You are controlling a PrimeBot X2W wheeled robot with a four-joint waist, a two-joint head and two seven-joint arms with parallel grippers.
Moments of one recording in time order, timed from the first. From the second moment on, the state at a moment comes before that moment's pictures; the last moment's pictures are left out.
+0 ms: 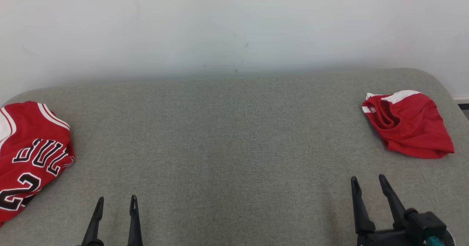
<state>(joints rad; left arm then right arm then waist) 0.08 0.05 0.00 0.07 -0.08 -0.04 -0.26 0.00 -0.11 0.01 0.20 0.17 0.13 -0.26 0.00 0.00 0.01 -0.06</state>
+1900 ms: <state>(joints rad) 0.10 0.05 0.05 0.12 -0.06 -0.04 -0.26 0.08 -0.05 -0.02 0.21 0.17 0.13 -0.26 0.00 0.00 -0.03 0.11</state>
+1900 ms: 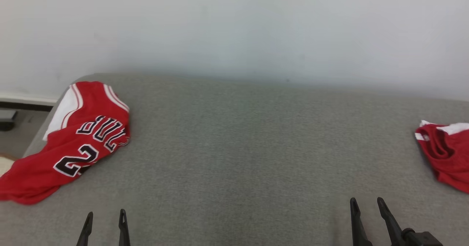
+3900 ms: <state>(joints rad) -0.14 0.15 0.13 0.21 -0.06 -0.10 -0.26 -0.02 -0.05 0.08 0.20 0.17 0.13 -0.26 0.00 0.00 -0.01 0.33</state>
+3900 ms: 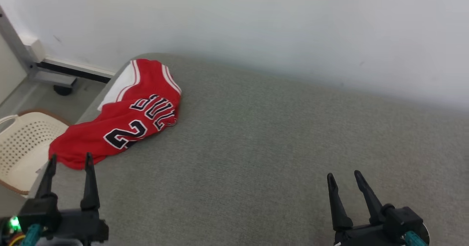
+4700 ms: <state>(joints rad) -0.62 0.36 0.19 0.43 -0.19 -0.11 0.03 -0.19 -0.05 0.09 0.16 0.21 0.13 -0.26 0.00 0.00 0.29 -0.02</state>
